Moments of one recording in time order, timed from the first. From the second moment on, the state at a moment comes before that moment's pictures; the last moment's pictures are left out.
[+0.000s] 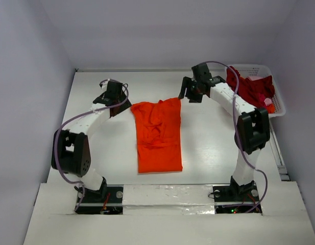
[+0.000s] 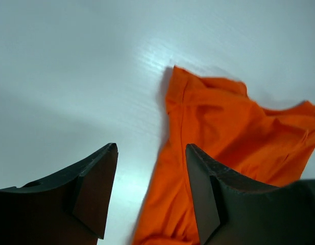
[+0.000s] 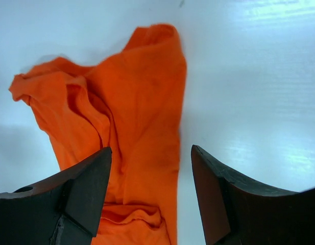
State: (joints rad) left arm -0.28 1.54 1.12 -0.44 -0.22 -0.72; right arm 0.38 1.89 1.63 -0.64 -0.09 0.55
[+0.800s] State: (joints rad) left arm -0.17 1.88 1.29 -0.25 0.06 -0.67; right arm 0.24 2.17 1.85 -0.60 -0.45 0.59
